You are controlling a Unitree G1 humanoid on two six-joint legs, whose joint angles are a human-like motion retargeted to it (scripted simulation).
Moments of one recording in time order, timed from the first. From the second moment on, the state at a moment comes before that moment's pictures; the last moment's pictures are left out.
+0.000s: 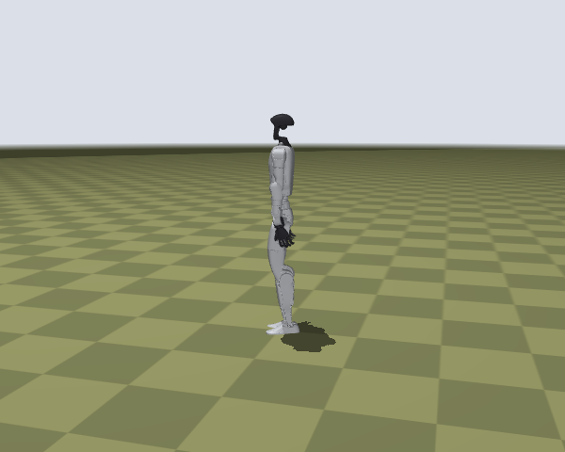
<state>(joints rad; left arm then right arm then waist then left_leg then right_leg) 0.00 0.11 0.28 1.58 0.56 0.20 -0.29 -0.02 -0.11 0.01 1.60 -0.99 0.06 0.13 -0.09 0.00 -0.11 -0.05 -0.10 0.23 0.04 -0.11 0.07 -0.04 0.03 -0.33 0.01 -0.09 -0.03</state>
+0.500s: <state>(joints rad) 0.01 0.11 0.27 1.58 0.56 0.20 -0.29 -0.02 -0.11 0.01 1.60 -1.00 0.06 0.13 -0.09 0.00 -0.12 -0.05 -0.11 0.22 0.04 -0.11 0.07 -0.04 0.03 -0.34 0.00 -0.09 -0.03</state>
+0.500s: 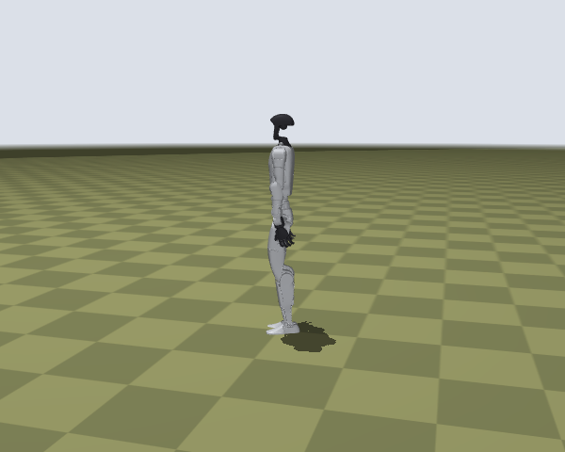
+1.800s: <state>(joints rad) 0.00 0.11 0.28 1.59 0.56 0.20 -0.28 -0.02 -0.11 0.02 1.60 -1.03 0.05 0.14 -0.10 0.00 -0.12 -0.05 -0.11 0.22 0.03 -0.11 0.07 -0.03 0.03 -0.34 0.00 -0.09 -0.03</state>
